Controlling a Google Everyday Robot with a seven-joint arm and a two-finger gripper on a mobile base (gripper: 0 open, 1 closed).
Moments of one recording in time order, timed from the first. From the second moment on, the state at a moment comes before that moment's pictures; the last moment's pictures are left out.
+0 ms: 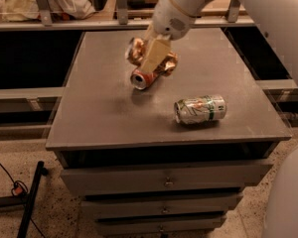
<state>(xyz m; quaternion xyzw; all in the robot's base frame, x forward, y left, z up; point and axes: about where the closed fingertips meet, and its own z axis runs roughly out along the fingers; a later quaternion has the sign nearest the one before) 0.618 0.000 0.932 -0.69 0.66 0.15 0.24</state>
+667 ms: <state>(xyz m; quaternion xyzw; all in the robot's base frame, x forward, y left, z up) 0.674 -0.076 0.919 -0.62 0.68 0.20 0.34</state>
